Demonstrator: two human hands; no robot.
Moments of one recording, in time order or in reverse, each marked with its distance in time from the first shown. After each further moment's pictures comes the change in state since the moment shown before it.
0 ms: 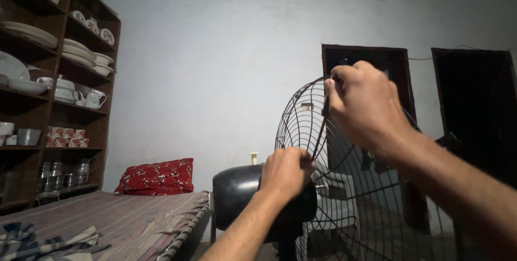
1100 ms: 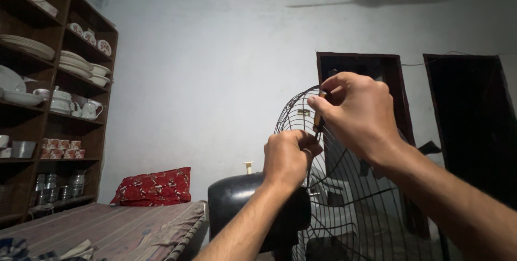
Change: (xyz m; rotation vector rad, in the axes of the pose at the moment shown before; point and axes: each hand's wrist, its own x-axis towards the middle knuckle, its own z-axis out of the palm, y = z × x) left_hand 0.020 0.040 -0.014 -0.299 0.204 0.065; right_hand 0.001 0.010 -0.002 0.238 0.026 0.147
